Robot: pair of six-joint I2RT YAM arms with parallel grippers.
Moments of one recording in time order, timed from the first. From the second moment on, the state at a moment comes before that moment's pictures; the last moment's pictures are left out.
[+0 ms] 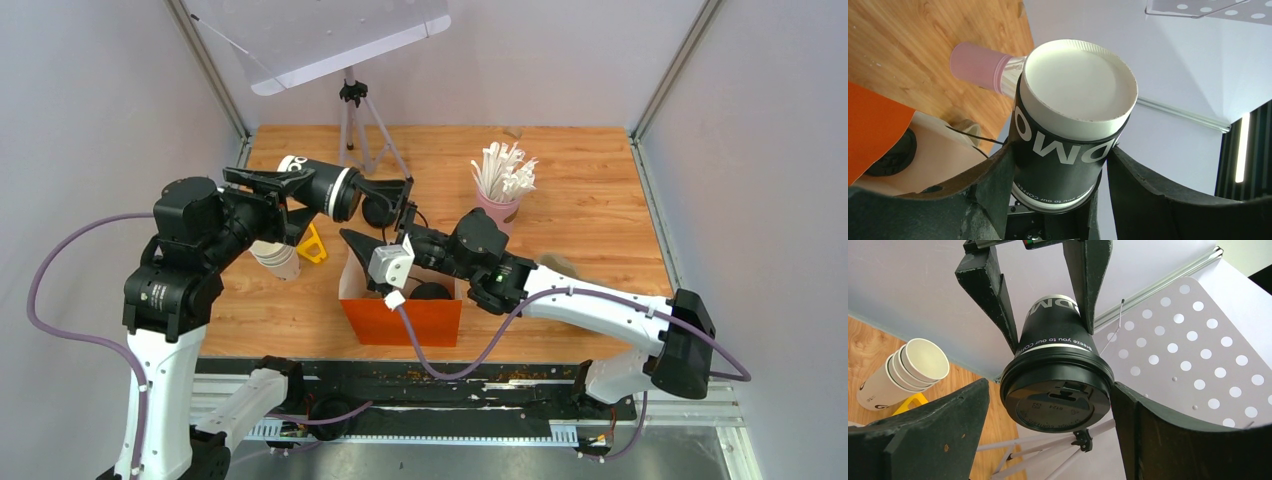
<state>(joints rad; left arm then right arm) -0.20 0.88 1.51 -0.99 0.13 -1.60 1.14 1.42 1.19 0.50 -0.19 -1.00</state>
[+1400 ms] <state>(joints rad) -0.20 0.87 1.51 -0.96 0.16 -1.57 1.09 1.40 1.18 0.51 -0.22 -1.00</state>
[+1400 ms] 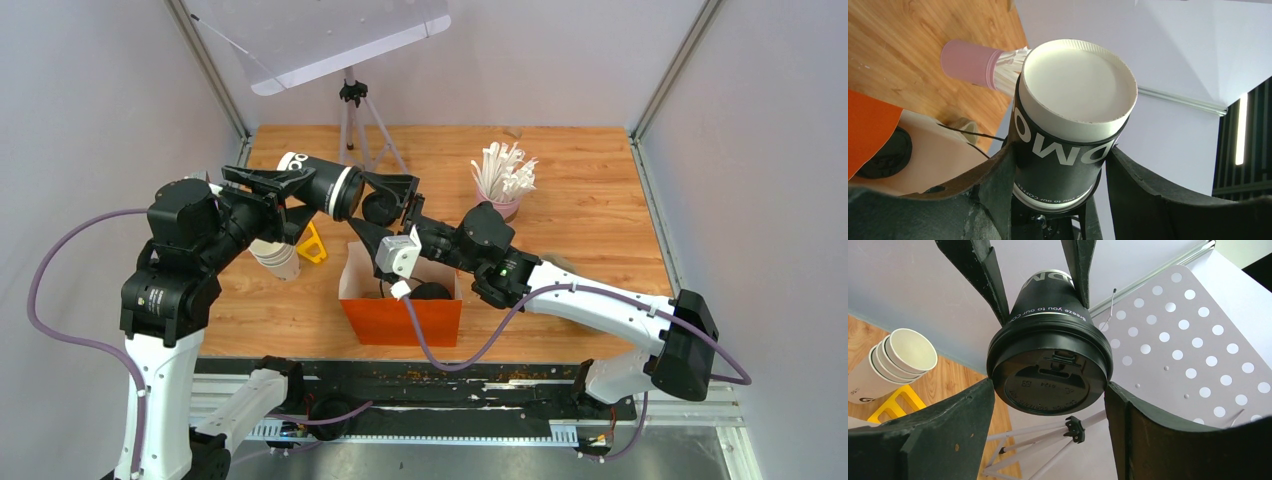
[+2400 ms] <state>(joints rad) -0.20 0.86 1.51 -0.93 0.16 -1.54 1.09 1.44 1.20 0.53 -0.15 -0.96</state>
